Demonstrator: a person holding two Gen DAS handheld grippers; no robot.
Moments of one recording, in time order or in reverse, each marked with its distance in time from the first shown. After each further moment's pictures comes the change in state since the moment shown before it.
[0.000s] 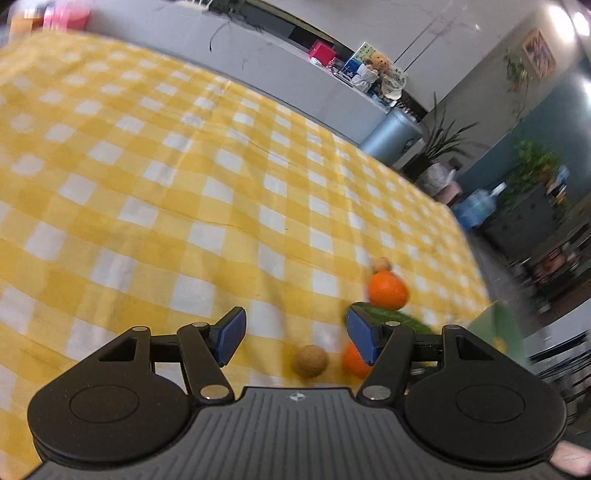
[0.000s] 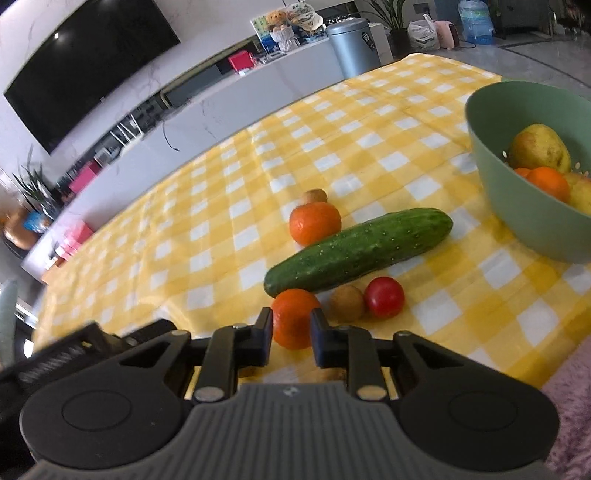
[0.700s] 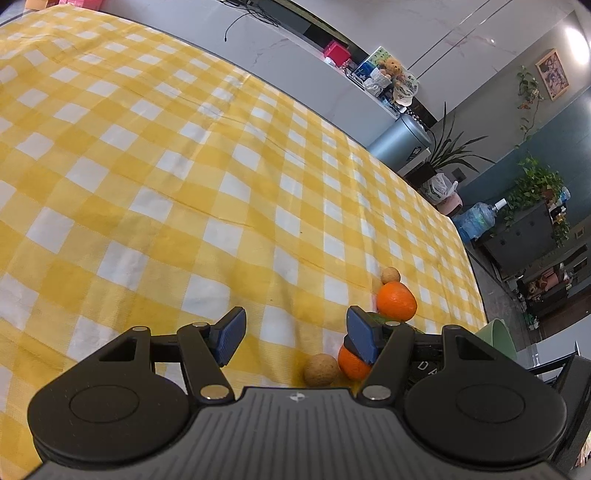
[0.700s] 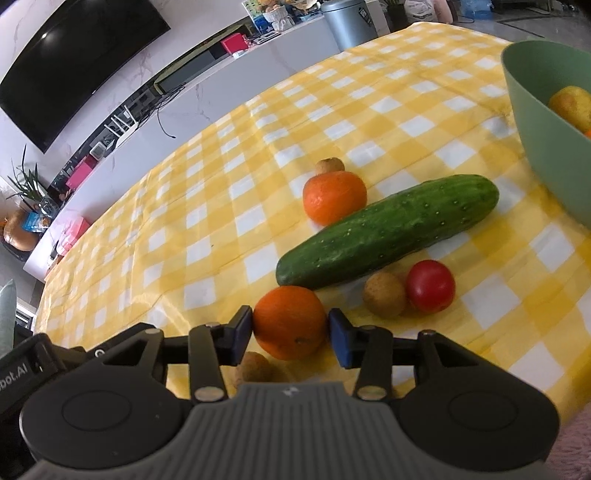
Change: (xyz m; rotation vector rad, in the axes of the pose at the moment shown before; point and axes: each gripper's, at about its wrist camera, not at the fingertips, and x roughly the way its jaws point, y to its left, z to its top) left arm 0.005 0.015 0.006 -0.050 0.004 0.013; right arm 0.046 0.008 0.000 0.043 0.056 0.029
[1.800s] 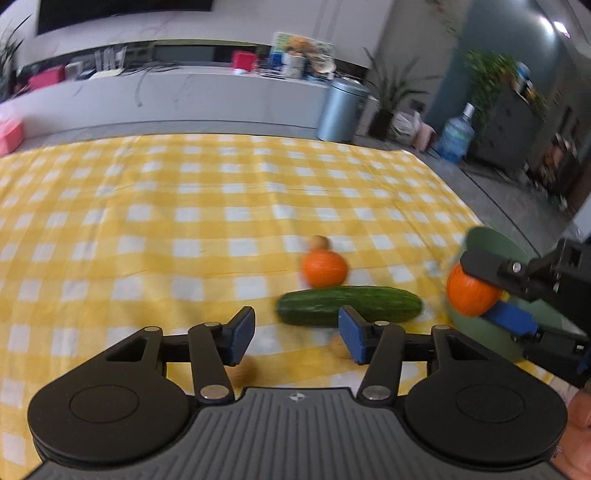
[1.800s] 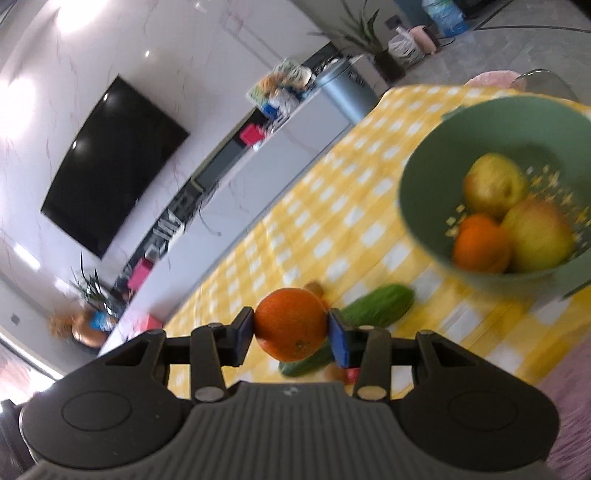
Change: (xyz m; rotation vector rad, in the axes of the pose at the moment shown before) left arm 0.010 -0.126 -0.043 0.499 -0.017 0.096; right arm -0.117 -0.097 0.037 0.225 -0.246 0.236
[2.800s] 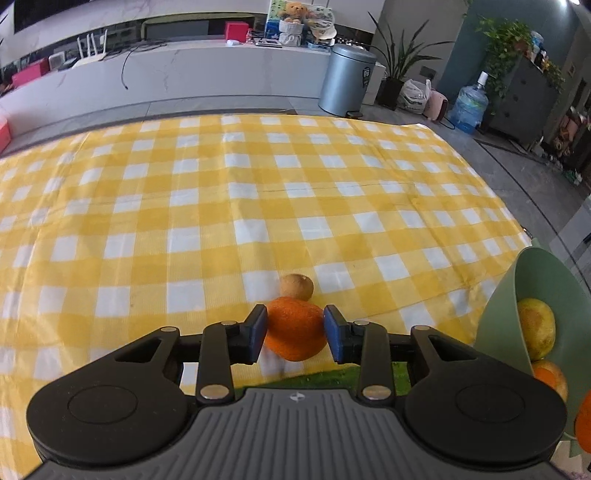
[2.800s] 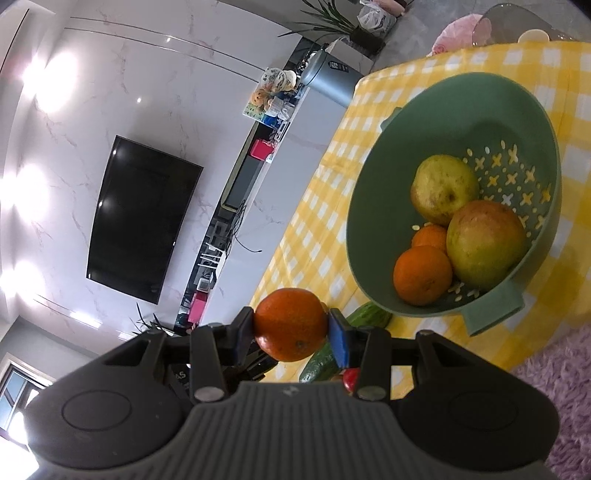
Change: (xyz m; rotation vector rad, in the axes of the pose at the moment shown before) left arm 0.105 -0.026 0.053 0.023 0.106 0.051; right arm -0.043 -0.069 0.033 0.264 0.030 0.174
